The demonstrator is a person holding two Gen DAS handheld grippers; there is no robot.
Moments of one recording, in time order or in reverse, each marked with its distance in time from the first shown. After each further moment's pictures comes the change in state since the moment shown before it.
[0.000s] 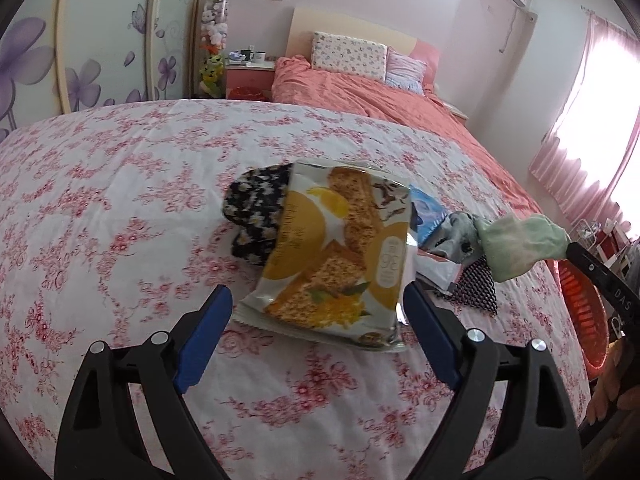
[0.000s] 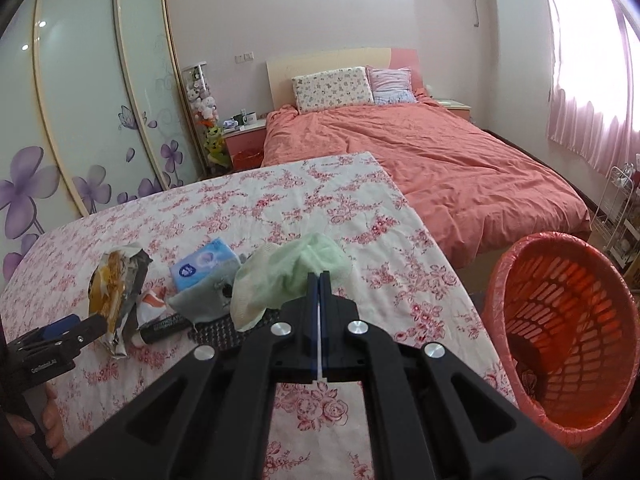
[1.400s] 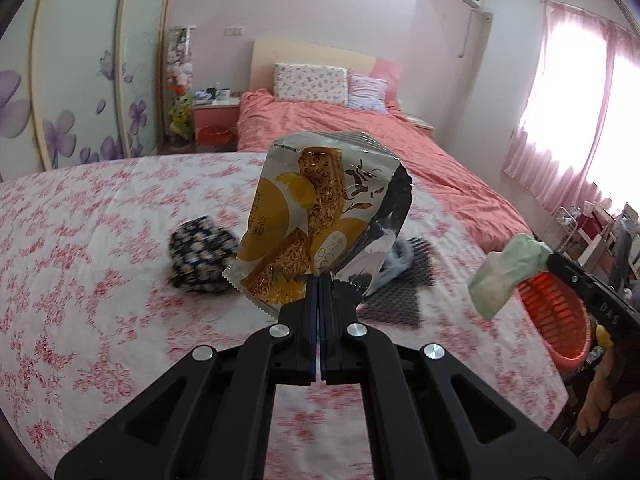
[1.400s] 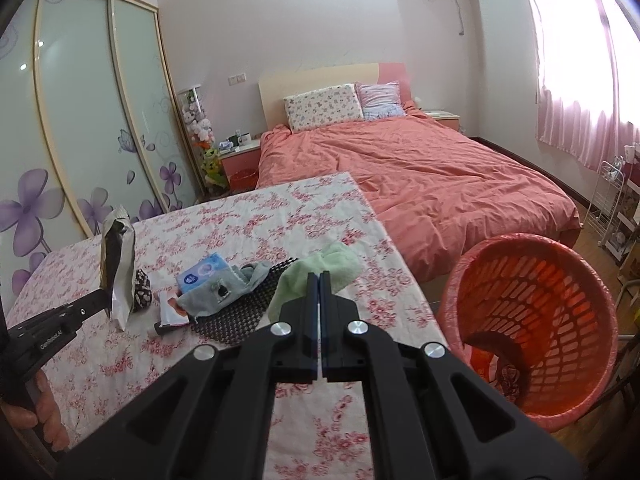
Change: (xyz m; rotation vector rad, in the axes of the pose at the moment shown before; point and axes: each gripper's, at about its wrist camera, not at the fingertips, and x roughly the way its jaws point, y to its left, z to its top) left arm -0.041 -0.064 0.007 0.114 -0.112 -0.073; right arm -0.062 -0.033 -0.001 0.050 -0.073 -0.004
